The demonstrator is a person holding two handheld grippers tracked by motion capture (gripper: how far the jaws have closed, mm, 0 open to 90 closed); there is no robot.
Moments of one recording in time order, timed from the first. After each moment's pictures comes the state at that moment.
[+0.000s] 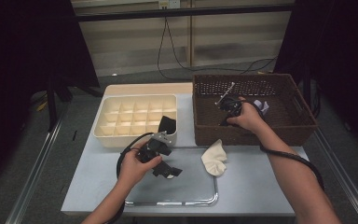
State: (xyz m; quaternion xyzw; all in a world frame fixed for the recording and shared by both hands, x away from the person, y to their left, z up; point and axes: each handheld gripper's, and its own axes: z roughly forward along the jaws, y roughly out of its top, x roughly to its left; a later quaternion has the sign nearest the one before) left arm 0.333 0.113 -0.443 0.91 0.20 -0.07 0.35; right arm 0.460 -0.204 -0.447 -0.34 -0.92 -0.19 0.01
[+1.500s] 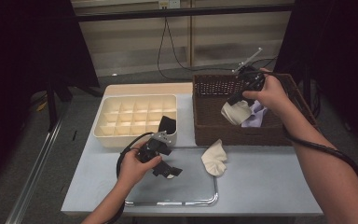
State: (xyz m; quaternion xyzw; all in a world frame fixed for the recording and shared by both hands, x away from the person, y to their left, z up) left arm 0.333 0.113 -0.441 0.91 0.19 -0.06 0.36; right arm 0.433 -0.229 -0.313 -0.37 -0.88 -0.28 -0.04
